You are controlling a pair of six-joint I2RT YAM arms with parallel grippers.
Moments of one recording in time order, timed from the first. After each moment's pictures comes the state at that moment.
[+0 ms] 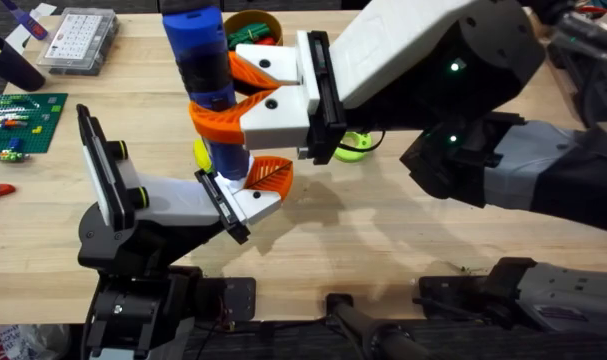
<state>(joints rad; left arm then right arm) -0.05 0.00 0.01 -0.08 0.92 -0.07 0.80 1.39 0.77 0.91 -0.83 0.22</state>
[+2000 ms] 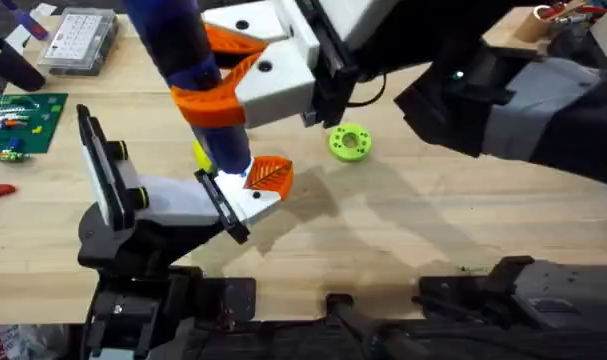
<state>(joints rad) -0.05 0.00 0.01 -0.08 0.92 -0.07 0.73 1.47 1.02 0.77 -1.16 0.25</state>
